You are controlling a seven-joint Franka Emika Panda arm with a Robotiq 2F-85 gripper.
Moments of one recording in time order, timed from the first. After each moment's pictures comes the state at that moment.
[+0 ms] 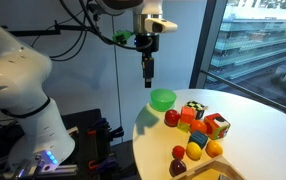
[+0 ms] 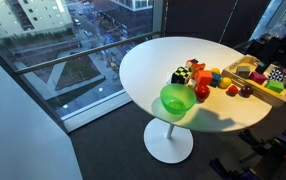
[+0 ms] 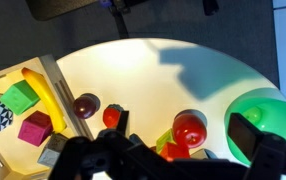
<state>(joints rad) -0.12 -0.55 0.01 -2.61 -0.05 2.06 0.24</state>
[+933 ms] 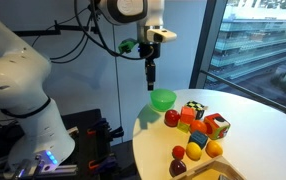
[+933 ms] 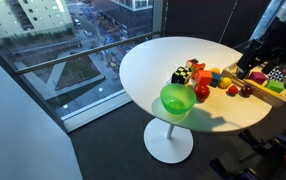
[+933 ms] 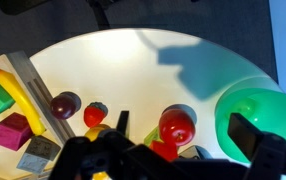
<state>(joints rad) -0.10 -0.45 0.05 -2.62 -0.02 2.18 0.33</state>
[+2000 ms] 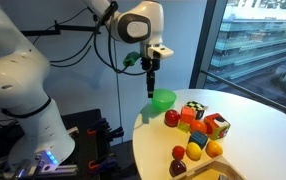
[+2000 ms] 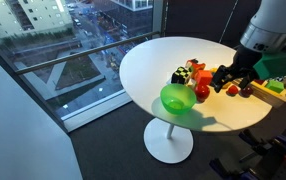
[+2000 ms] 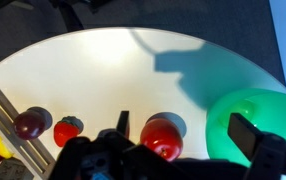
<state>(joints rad) -0.06 -0.26 0.12 -2.62 -0.02 2.36 0.51</state>
